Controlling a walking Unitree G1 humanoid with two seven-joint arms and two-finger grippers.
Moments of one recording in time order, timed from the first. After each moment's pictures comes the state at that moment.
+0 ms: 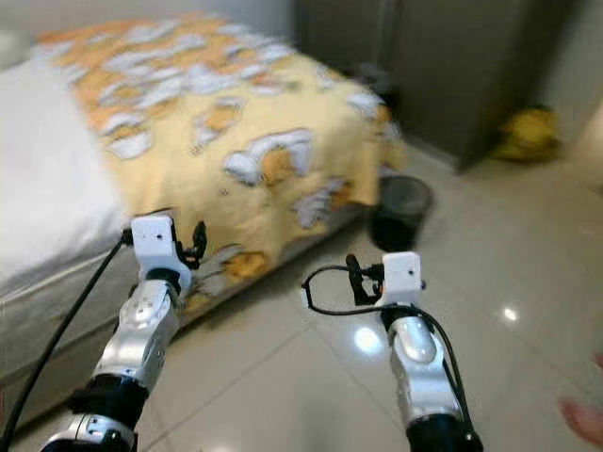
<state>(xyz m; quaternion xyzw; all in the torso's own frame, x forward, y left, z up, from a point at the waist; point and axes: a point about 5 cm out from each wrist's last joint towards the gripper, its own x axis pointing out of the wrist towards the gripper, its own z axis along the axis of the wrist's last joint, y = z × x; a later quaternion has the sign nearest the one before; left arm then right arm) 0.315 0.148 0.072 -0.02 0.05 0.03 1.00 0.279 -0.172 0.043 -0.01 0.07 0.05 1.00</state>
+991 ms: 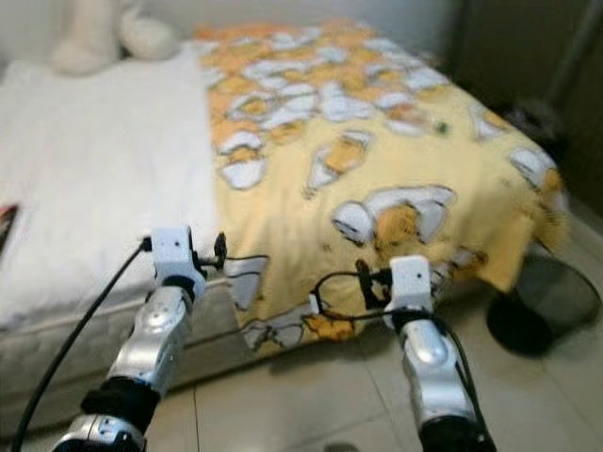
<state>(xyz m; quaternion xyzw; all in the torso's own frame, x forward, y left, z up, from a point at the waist) 0.313 0.132 0.062 -0.03 0.08 0.01 1.00 0.275 -0.190 0.039 -0.05 0.07 0.05 1.00</state>
